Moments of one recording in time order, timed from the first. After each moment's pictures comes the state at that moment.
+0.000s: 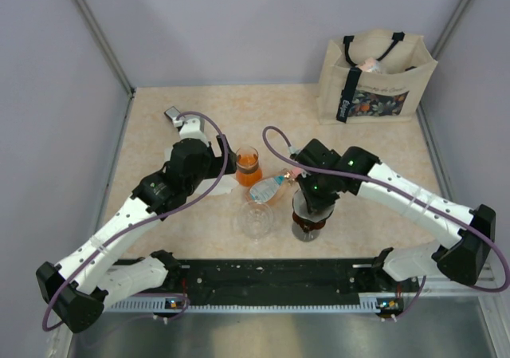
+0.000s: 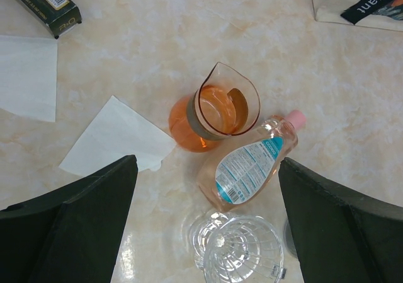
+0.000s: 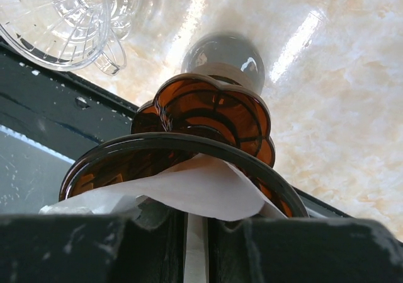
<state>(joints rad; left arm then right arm) -0.65 0.98 0.96 -0.48 -0.34 -0.58 0.89 1.32 1.27 -1.16 0.01 0.43</state>
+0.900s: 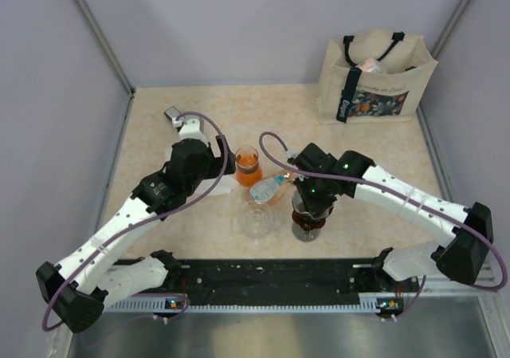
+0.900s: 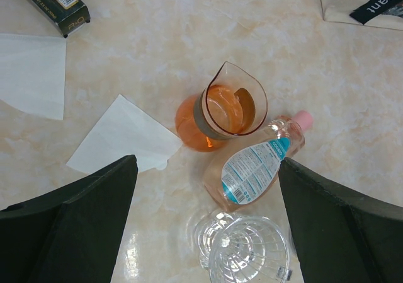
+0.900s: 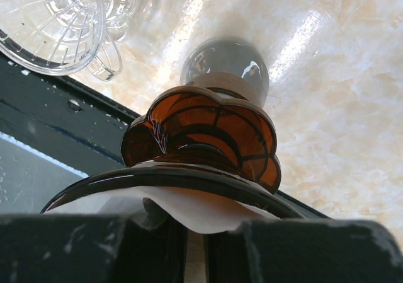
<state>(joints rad) -0.65 0.98 0.96 -0.49 -0.36 -0.58 0.89 1.33 1.20 -1.09 0.00 0.40</state>
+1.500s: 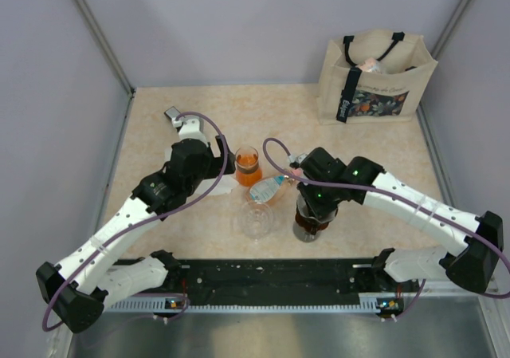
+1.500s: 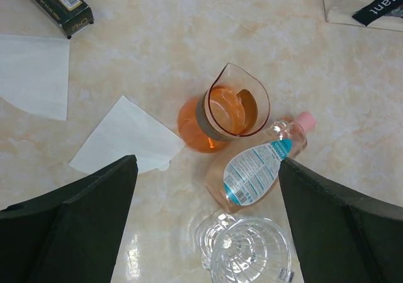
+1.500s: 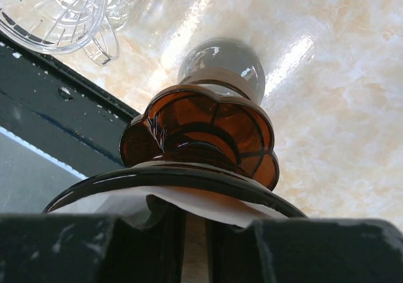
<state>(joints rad) -0.65 0.98 0.96 -0.49 -0.37 -0.57 0.89 1.25 1.14 -1.06 -0.01 0.32</state>
